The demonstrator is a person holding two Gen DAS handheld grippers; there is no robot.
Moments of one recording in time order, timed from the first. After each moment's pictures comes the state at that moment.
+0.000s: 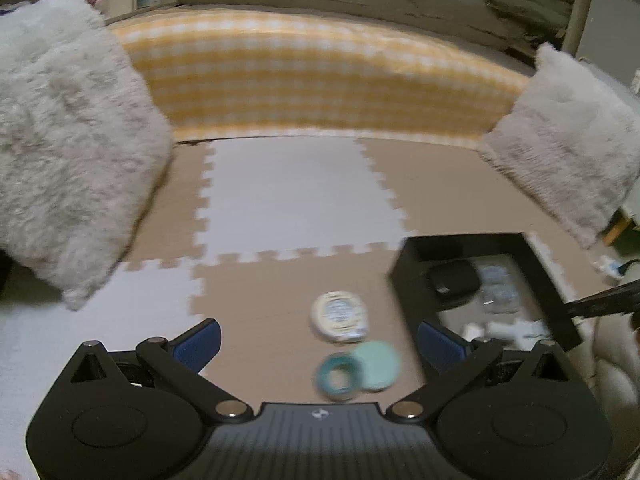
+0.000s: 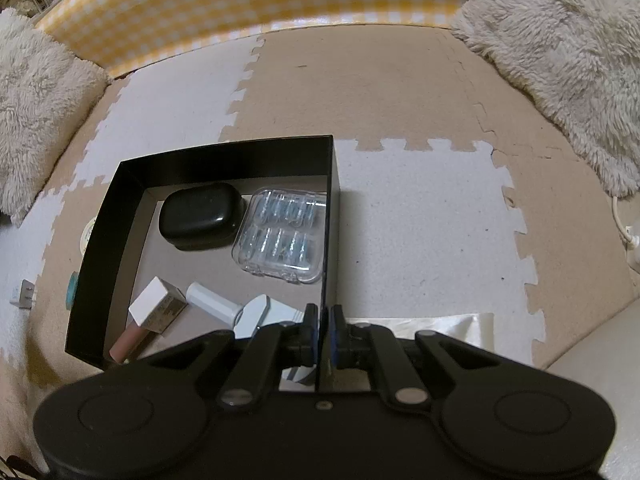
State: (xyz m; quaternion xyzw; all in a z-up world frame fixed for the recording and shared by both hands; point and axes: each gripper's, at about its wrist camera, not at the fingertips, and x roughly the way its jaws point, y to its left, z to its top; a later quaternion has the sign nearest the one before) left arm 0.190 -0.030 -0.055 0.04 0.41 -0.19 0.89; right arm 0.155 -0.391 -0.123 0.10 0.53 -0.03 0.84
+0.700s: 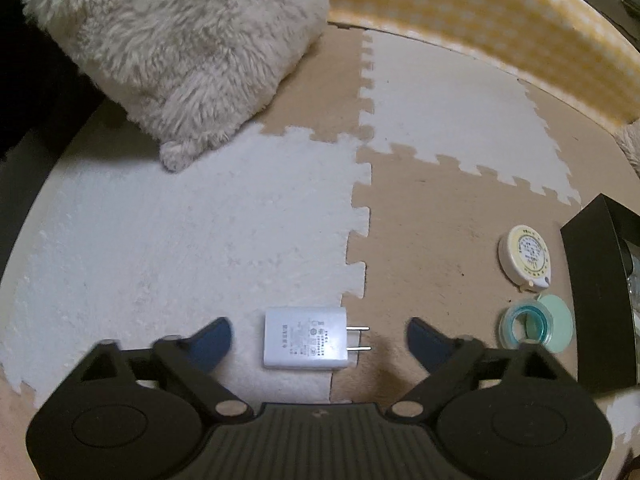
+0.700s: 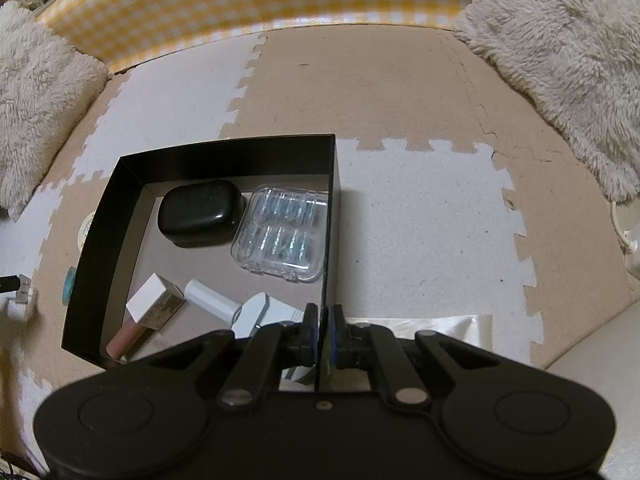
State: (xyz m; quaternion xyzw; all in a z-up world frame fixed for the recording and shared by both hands) left arm 0.228 0.059 -0.142 -0.01 0.53 -0.04 0.85; right arm 0.155 -0.387 -0.123 0.09 0.53 -0.03 0.84
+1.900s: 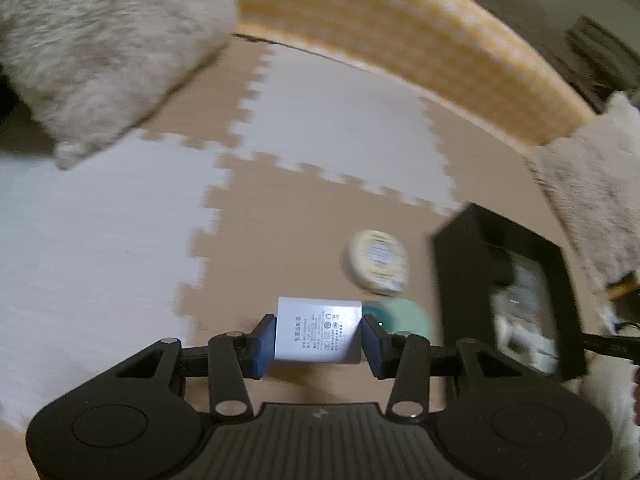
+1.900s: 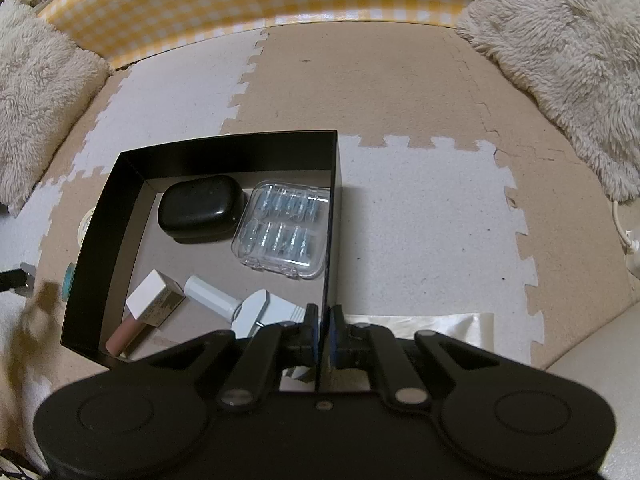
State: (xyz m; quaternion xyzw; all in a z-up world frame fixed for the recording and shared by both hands) left arm 0.199 -0.005 -0.116 -0.10 0.51 -0.15 0.84; right arm 0.155 -0.385 -0.126 0.09 0.53 -0.03 0.84
